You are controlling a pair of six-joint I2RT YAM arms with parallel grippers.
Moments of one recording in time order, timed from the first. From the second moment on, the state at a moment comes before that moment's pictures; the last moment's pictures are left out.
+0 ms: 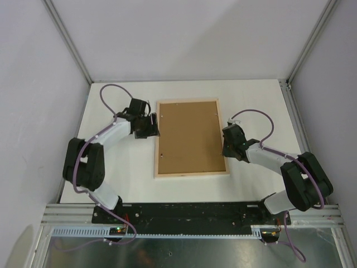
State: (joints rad) left arm -0.28 1.68 1.14 -0.49 0.12 -0.37; right arm 0.50 1.45 0.70 -0.20 0.22 0.52
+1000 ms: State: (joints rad) left arm -0.48 1.60 0.92 -0.49 0.03 -0.50; right arm 0.50 1.45 0.70 -0.20 0.21 0.52
